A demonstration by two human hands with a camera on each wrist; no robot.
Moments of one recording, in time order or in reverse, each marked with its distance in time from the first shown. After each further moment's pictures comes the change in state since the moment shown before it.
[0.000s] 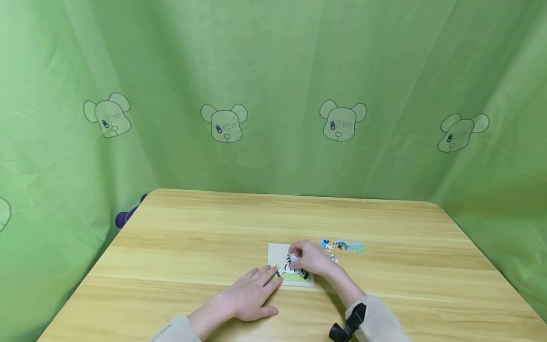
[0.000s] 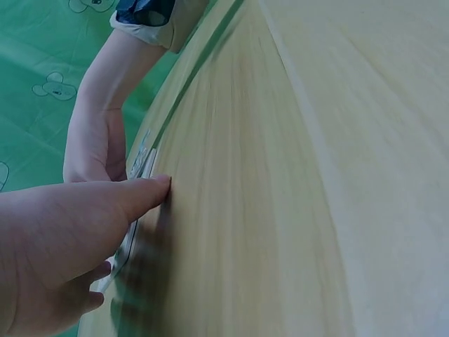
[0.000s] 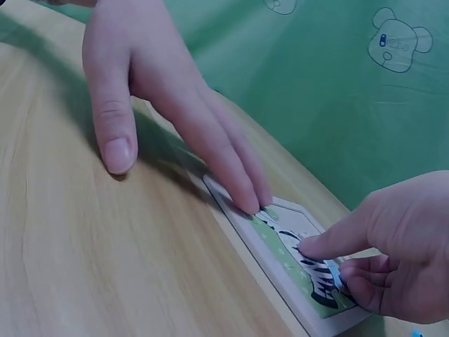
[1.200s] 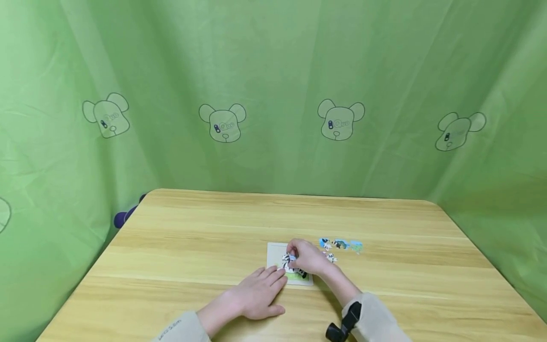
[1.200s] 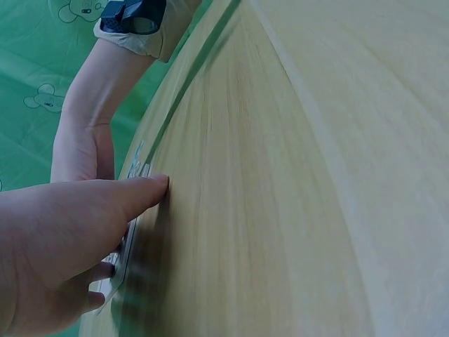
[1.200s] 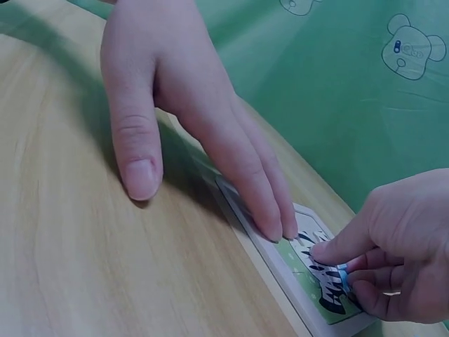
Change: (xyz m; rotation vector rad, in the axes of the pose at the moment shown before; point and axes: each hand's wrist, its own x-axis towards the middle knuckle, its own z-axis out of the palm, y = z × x) left_hand 0.013 0.009 0.000 0.085 0.013 0.044; right_hand 0.000 -0.007 0.004 -0.015 -0.001 -0.003
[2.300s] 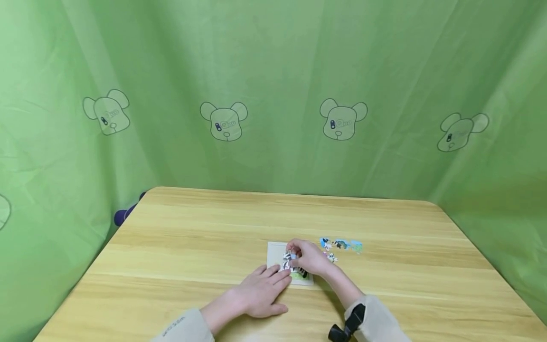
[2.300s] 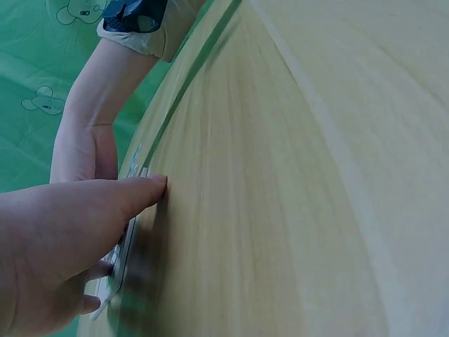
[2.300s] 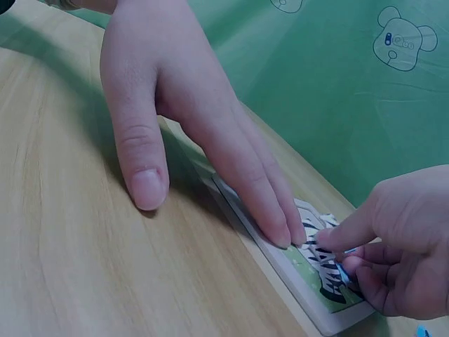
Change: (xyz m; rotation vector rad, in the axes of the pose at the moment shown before) left_hand 0.004 0.001 -0.002 -0.008 -0.014 -0.001; right_hand -0.002 0.006 0.000 0.117 0.005 -0.038
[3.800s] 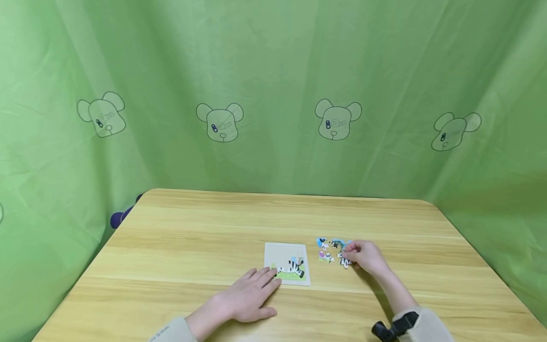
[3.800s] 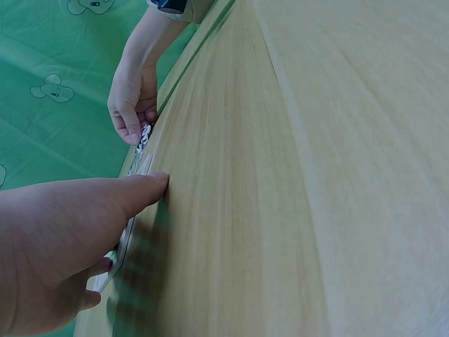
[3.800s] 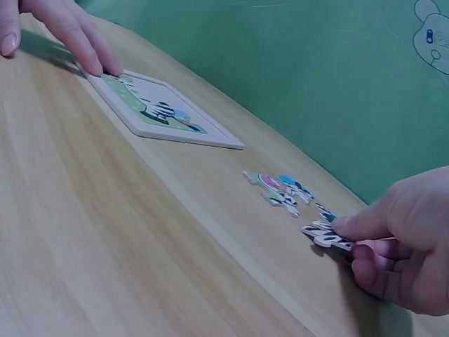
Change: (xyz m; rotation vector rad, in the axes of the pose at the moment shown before) left_hand -0.020 -0.005 0.002 -0.064 0.047 0.002; right_hand -0.056 0.093 -0.082 0.110 0.226 0.316
